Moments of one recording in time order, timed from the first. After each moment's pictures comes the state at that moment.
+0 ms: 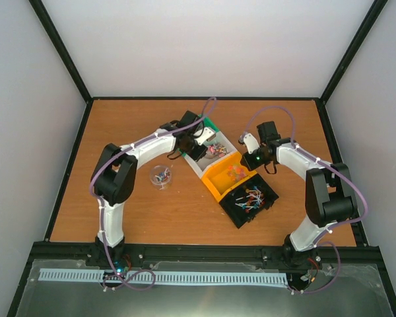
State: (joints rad) left arm -0.60 2.02 1.58 -0.67 0.22 0.15; right arm 0.25 1.66 1.05 -0.52 -0.36 -0.31
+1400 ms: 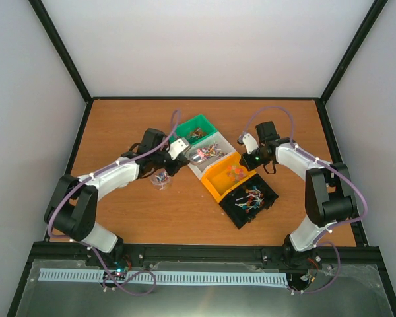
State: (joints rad) left arm -0.45 1.52 0.90 -0.16 0.46 0.28; right arm 0.26 1.67 1.05 -0.52 -0.35 -0.30
